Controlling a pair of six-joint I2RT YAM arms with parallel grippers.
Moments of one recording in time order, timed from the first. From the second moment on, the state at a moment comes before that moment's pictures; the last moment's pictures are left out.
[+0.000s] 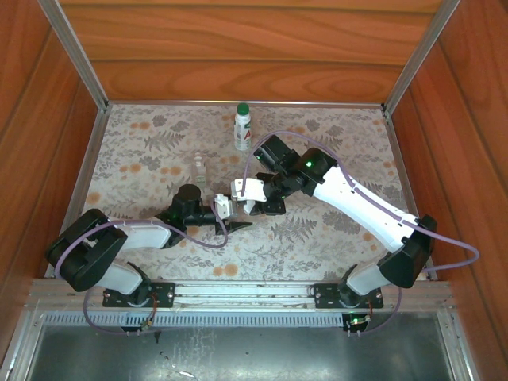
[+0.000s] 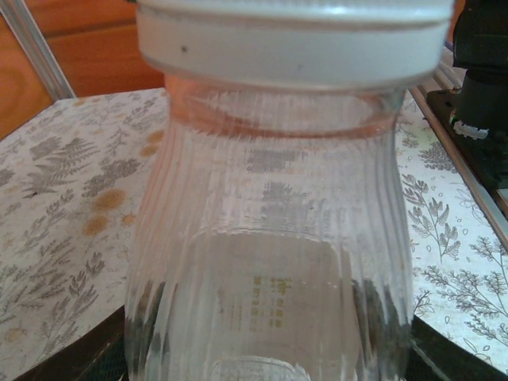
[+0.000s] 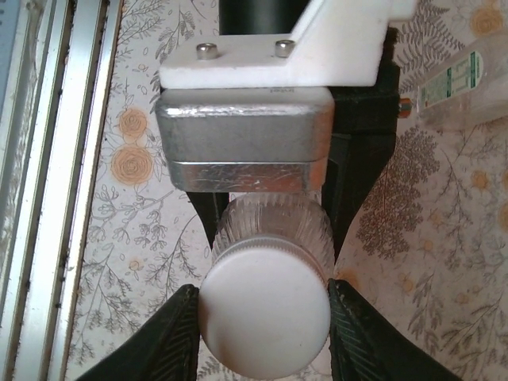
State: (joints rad) left arm -0.71 1.44 0.39 0.76 0.71 0.36; right arm 0.90 1.49 1.50 -1.15 -0.31 -0.85
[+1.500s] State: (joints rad) left arm -0.69 1.32 0.40 0.73 0.73 0.22; right arm 0.93 1.05 1.01 -0.53 -0.31 -0.26
